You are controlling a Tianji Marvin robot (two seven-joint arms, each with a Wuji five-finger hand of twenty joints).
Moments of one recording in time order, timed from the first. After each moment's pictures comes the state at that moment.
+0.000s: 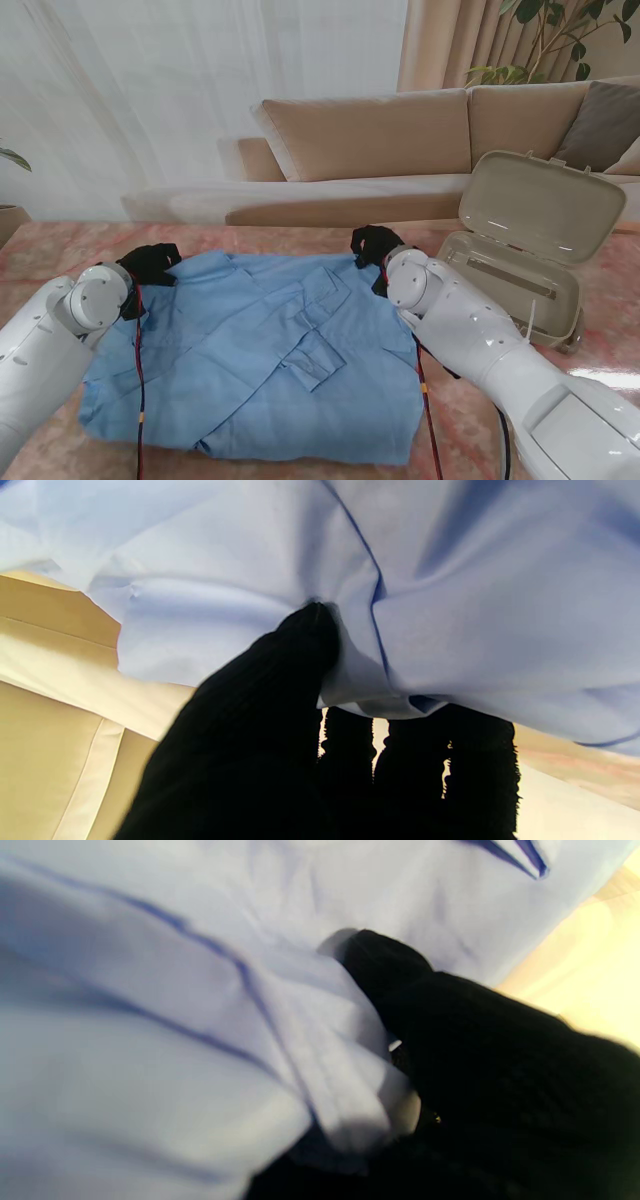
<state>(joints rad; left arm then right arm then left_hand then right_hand) 1.16 -1.06 -1.24 -1.07 0.61 -0.03 -0.23 -0.86 -1.31 0.72 -0.76 -0.26 0.09 -0.12 1.09 -0.51 0.57 -0.11 0.39 0.10 1.13 0.84 0.80 0.10 0.75 1.07 0.83 0.25 1.01 1.17 0.41 0.26 1.46 1.10 0.81 -0.88 1.16 -0.20 0.76 -0.11 1.35 0.82 0.95 0.14 1.12 0.91 1.26 -0.03 1.48 0.90 1.08 0.06 1.82 0.71</state>
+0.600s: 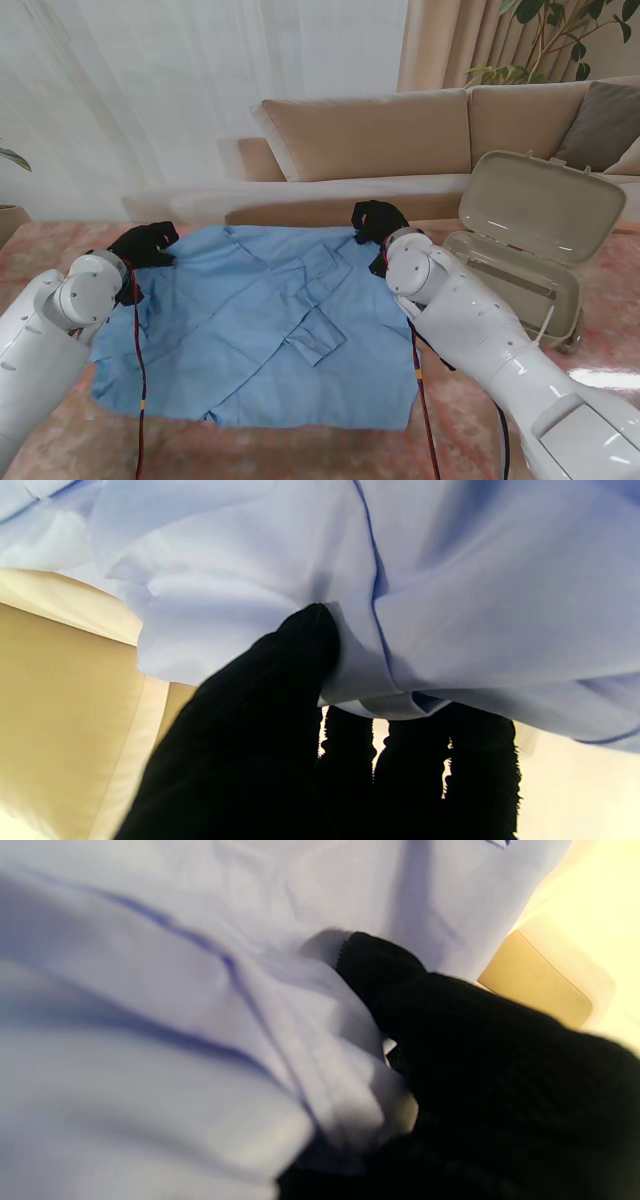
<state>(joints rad) 1.22 -1.06 -1.33 -1.21 0.63 -0.05 -0.19 -0.90 -1.29 0.83 -0.93 -0.28 0.14 -0.17 1.09 -0.51 0.57 -0.11 0.39 0.10 1.14 0.84 0.80 0.10 0.75 1.07 0.83 0.25 1.01 1.17 0.41 0.27 1.46 1.10 0.82 -0.89 1.18 -0.20 0.77 -0.11 1.36 0.82 0.94 0.15 1.13 0.90 1.26 -0.03 1.51 0.91 0.98 0.10 1.83 1.29</state>
